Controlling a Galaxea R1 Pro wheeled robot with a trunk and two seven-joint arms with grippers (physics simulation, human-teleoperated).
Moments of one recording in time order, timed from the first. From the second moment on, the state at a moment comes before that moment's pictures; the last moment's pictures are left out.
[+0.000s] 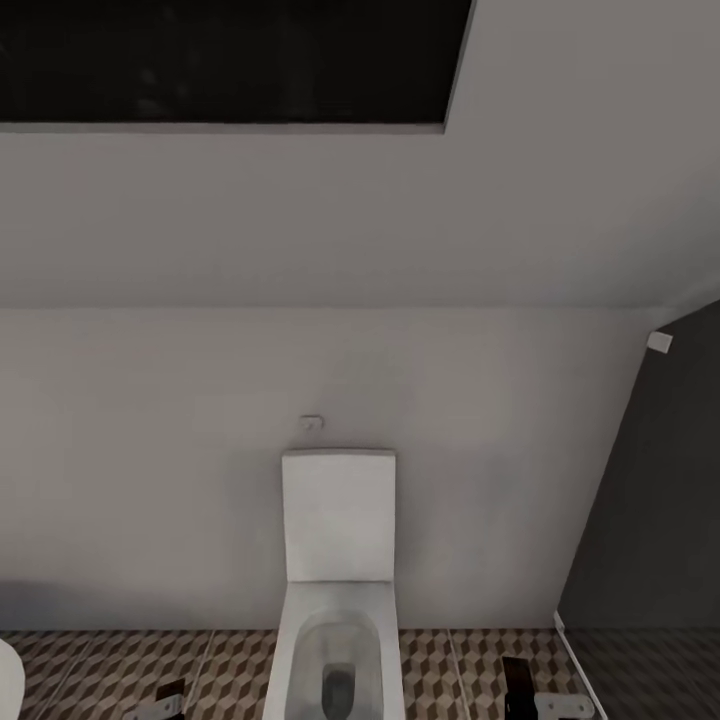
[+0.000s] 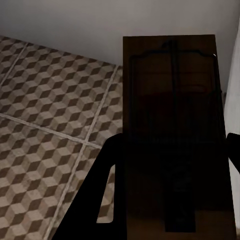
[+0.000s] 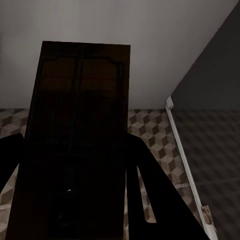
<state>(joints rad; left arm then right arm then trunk) -0.34 0.15 -0.24 -0.13 0.51 -0.34 0.08 -0.42 -0.05 0.03 0.06 0.07 -0.61 -0.26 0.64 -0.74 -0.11</state>
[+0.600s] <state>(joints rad) -0.34 0.15 -0.24 -0.13 0.52 -0.34 0.08 -0.42 -0.05 0.03 0.06 0.07 -0.61 -0.26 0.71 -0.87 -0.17</state>
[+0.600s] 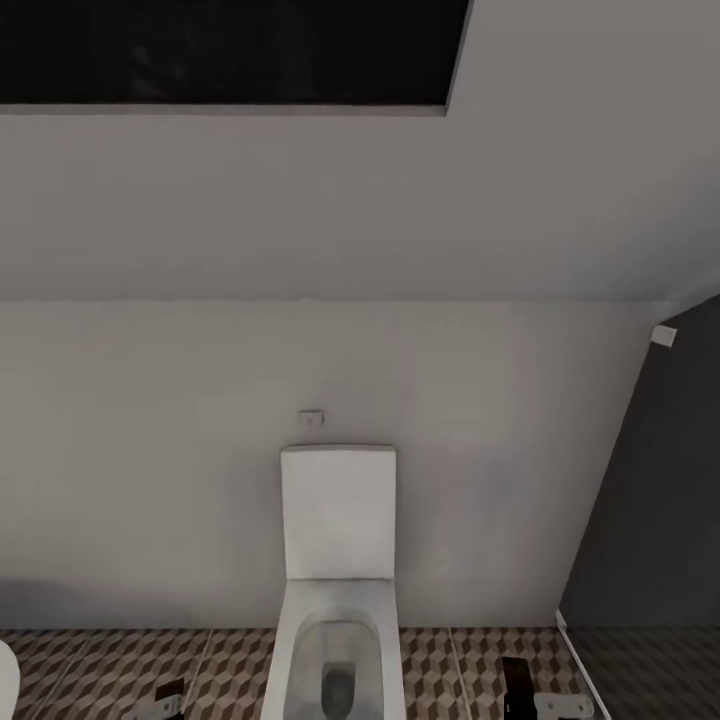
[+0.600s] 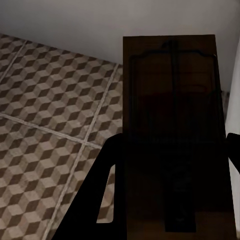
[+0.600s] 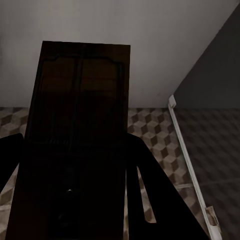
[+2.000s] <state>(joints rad) -0.34 0.15 -0.24 -0.13 0.52 -0.34 0.08 -0.42 -0.05 0.03 0.06 0.07 -0.61 -0.25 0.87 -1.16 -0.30</state>
